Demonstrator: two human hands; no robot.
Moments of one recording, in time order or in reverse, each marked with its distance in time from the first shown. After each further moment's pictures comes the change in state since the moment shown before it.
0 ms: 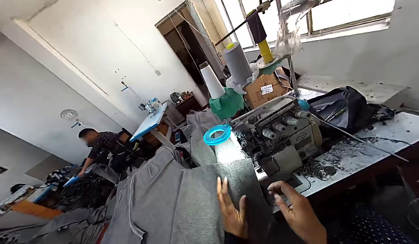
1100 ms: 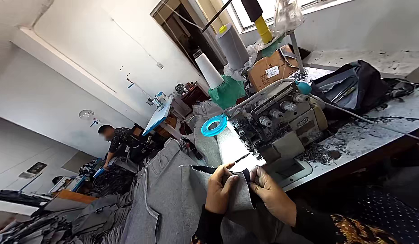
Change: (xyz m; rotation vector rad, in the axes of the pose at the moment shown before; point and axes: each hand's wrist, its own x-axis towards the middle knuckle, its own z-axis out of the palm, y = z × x) left_hand 0.070 0.034 -0.066 -0.356 -0.415 -0.037; right_hand 0.029 -0.047 0.021 0.876 -0.323 0.506
